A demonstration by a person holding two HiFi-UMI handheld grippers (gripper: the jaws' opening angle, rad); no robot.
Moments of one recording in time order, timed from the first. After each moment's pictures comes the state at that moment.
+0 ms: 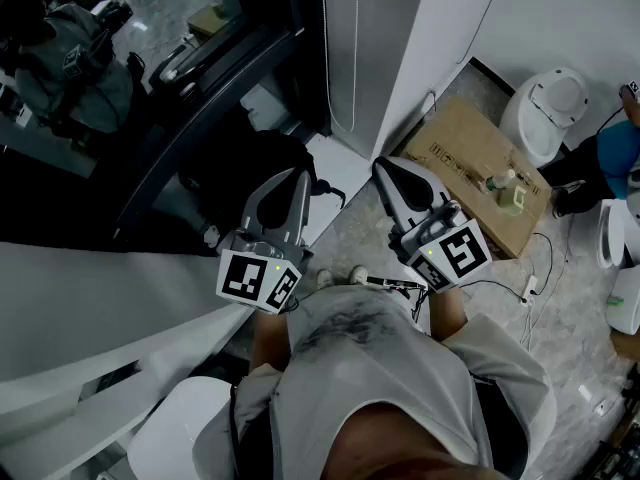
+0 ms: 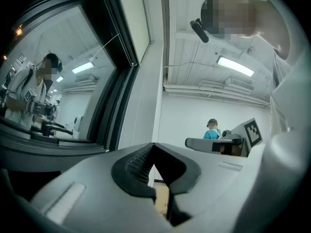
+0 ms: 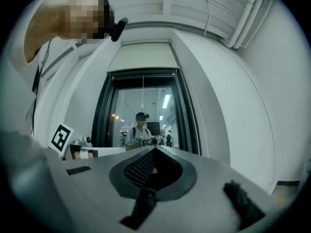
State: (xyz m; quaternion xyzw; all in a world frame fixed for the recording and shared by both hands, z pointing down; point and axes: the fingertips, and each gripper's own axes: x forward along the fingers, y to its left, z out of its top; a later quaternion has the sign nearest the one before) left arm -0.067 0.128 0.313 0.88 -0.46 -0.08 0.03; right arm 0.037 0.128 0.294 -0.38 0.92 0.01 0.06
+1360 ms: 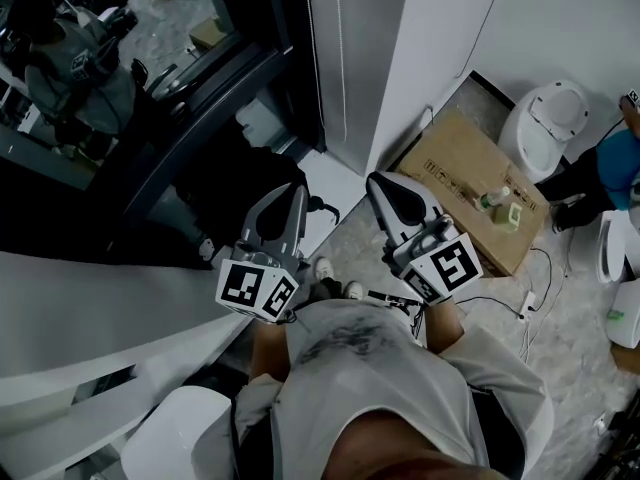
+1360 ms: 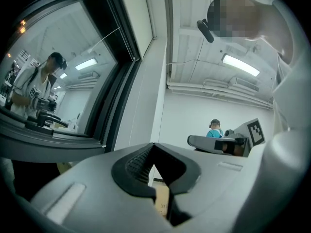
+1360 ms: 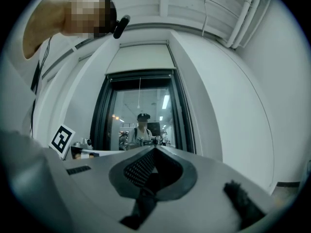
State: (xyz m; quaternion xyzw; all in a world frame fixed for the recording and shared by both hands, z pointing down) left arm -0.035 0.108 0.325 0.88 -0.47 -0.08 0.05; right arm 0.071 0.110 0.294 -0.38 0.92 0.00 0.07
